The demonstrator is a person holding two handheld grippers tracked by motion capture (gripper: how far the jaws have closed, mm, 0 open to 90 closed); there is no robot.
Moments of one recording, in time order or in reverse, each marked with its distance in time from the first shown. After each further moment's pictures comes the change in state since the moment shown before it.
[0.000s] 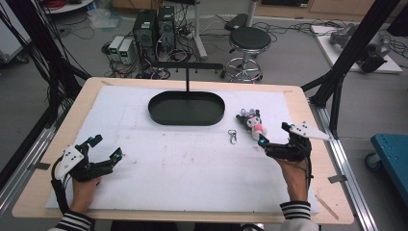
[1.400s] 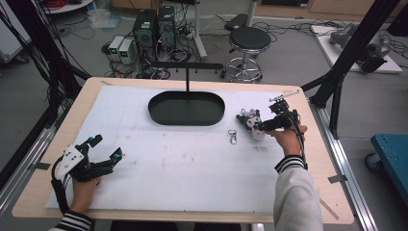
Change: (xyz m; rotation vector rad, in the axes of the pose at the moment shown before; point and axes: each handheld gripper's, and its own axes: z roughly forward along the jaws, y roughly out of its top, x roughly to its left) left arm 0.000 0.000 0.000 0.002 0.001 0.004; right arm -0.040 0.043 0.090 0.571 -0.094 -0.012
